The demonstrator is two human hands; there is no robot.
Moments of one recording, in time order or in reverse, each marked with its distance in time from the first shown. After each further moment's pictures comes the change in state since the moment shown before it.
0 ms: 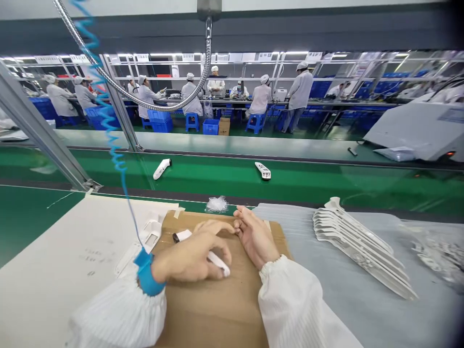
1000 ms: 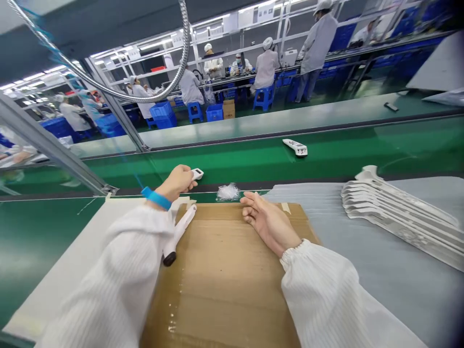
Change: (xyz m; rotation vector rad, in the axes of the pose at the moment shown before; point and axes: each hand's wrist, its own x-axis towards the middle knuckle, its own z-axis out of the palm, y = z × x) left_hand 0.070 -0.065 -0.088 -0.214 0.555 -0.703; right_hand -0.002 0.003 -0.001 0.054 -0.071 0.088
